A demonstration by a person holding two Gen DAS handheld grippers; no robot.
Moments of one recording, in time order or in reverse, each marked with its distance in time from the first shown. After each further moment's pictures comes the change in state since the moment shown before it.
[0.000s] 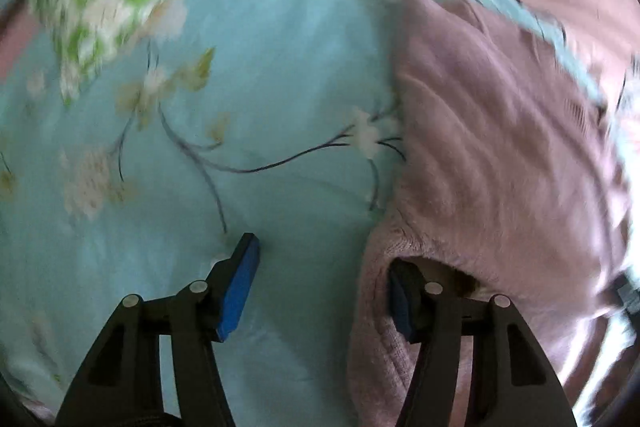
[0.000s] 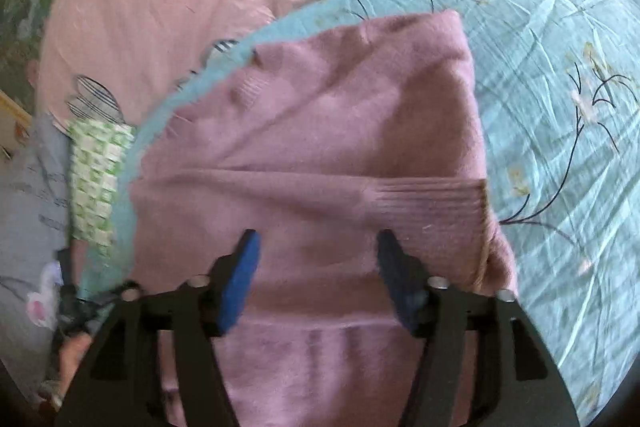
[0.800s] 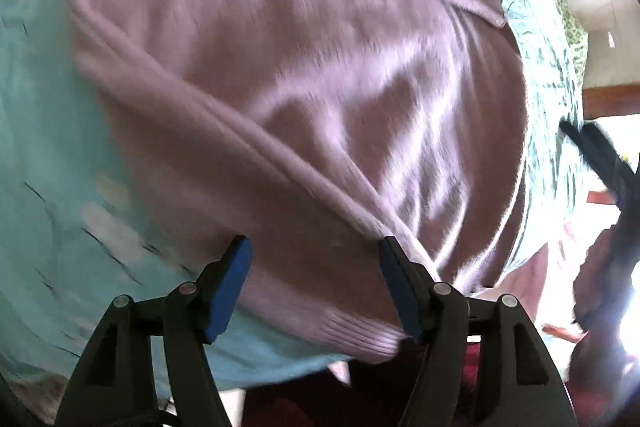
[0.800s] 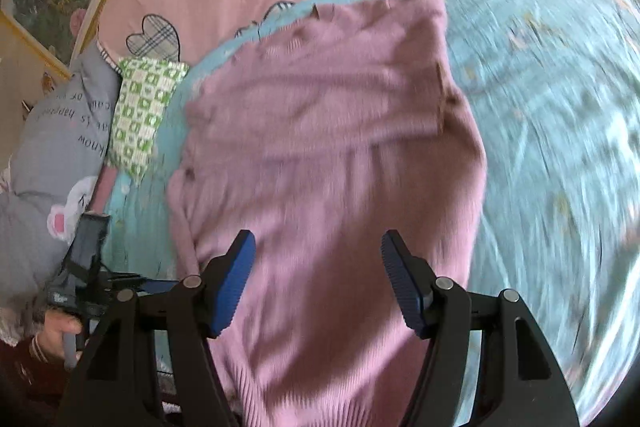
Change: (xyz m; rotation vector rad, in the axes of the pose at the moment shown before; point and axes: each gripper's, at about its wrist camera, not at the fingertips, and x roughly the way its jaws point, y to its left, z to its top) left arm -0.083 -0.084 -0.211 0.444 0.486 -0.248; right arm -0.121 0.024 -0.130 -0.084 0.036 0.076
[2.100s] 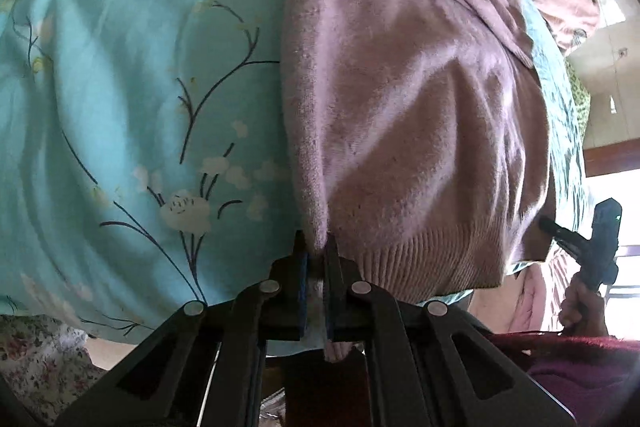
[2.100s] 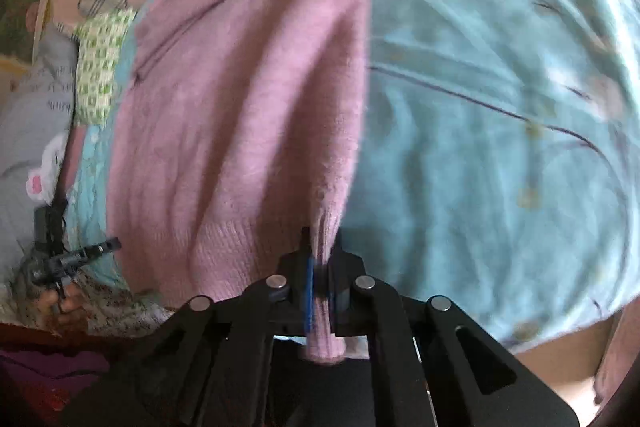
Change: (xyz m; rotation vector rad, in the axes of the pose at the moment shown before) left arm -0.023 0.127 -0.117 -0.122 -0.235 -0.025; right arm 0.001 -0.067 -0.134 0.188 0.196 -0.050
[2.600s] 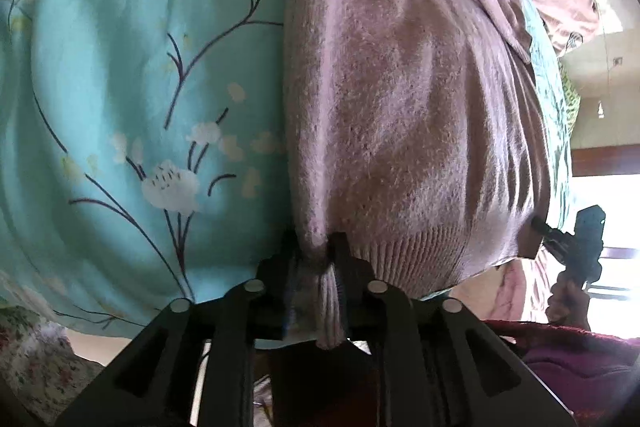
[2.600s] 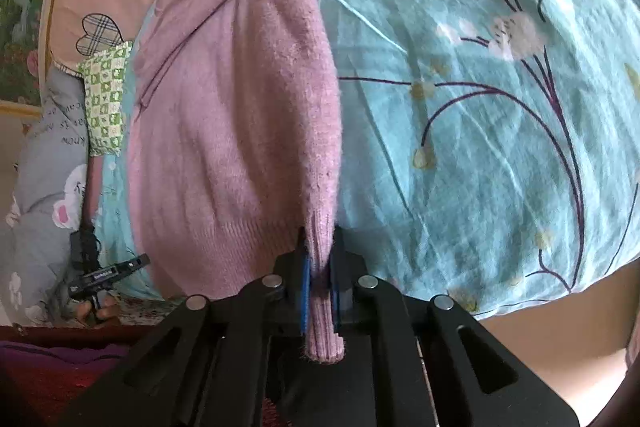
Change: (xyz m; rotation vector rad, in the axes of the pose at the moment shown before) left arm 0.025 0.016 0.002 -0.060 0.077 -0.079; right arm -0.013 -0.038 -0.011 0.114 0.015 0.104
